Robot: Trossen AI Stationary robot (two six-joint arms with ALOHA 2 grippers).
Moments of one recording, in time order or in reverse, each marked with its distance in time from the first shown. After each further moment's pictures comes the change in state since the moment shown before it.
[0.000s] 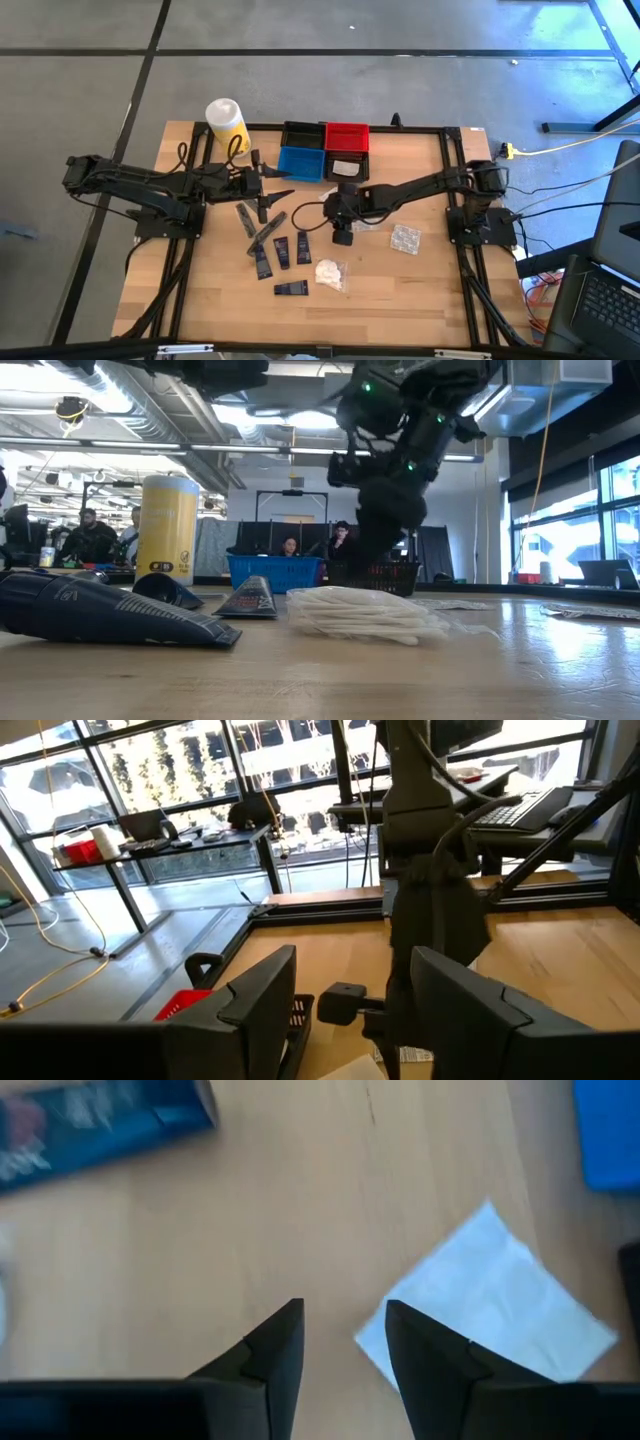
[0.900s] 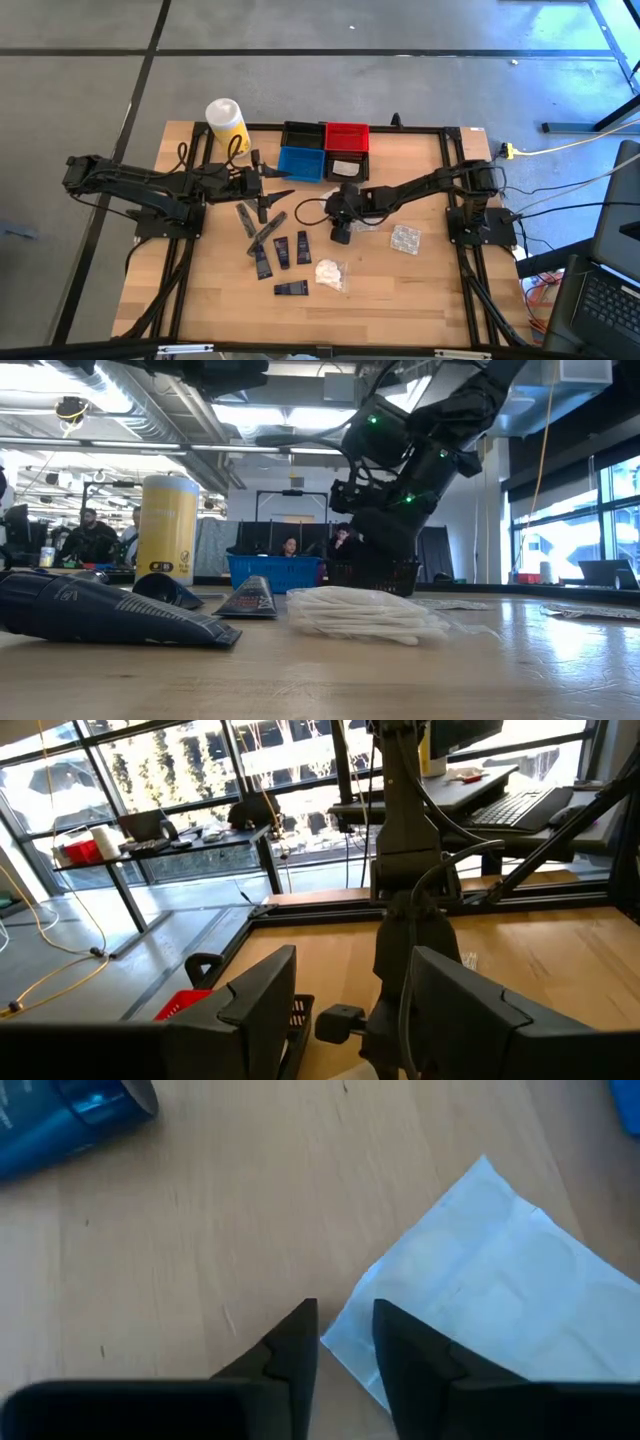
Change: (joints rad) left arm 0.000 0.000 0.000 0.000 0.000 0.000; right arm -0.033 0.058 -0.113 0.223 -0.019 0.077
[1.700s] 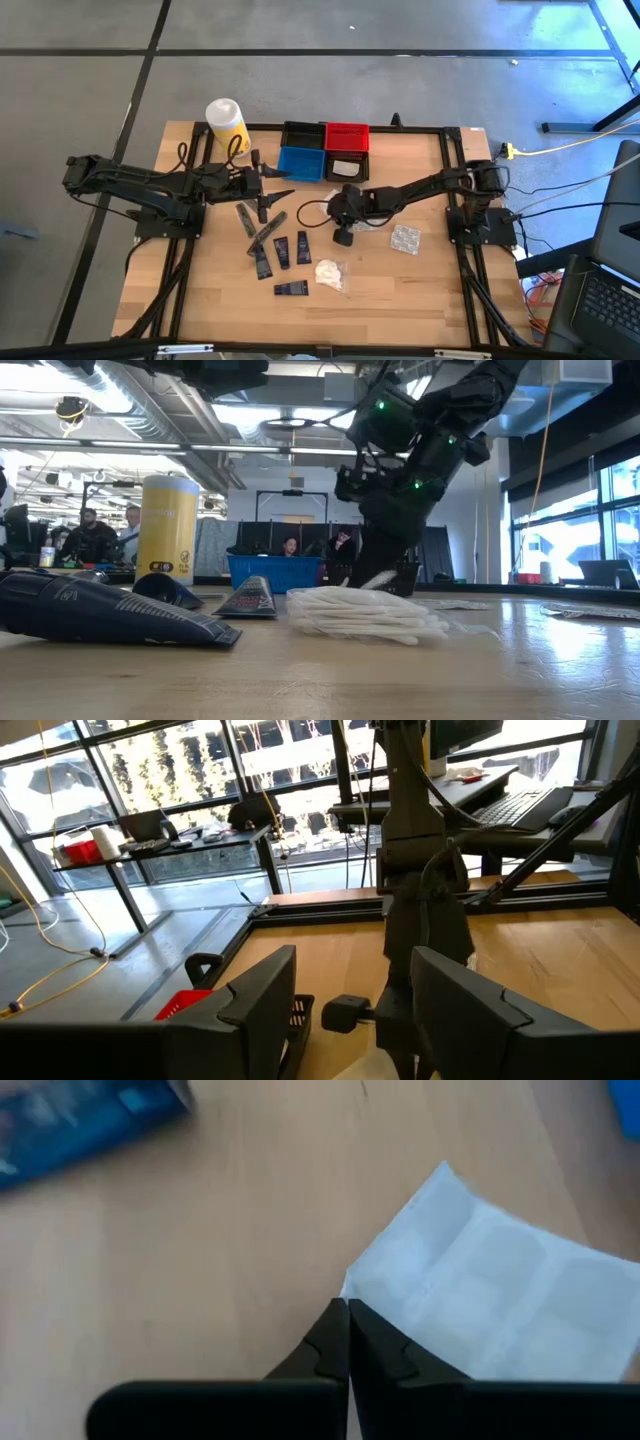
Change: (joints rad) left arm 0.000 0.000 0.000 0.000 0.000 0.000; right arm 0.026 -0.062 -0.008 -0.028 -0.011 0.004
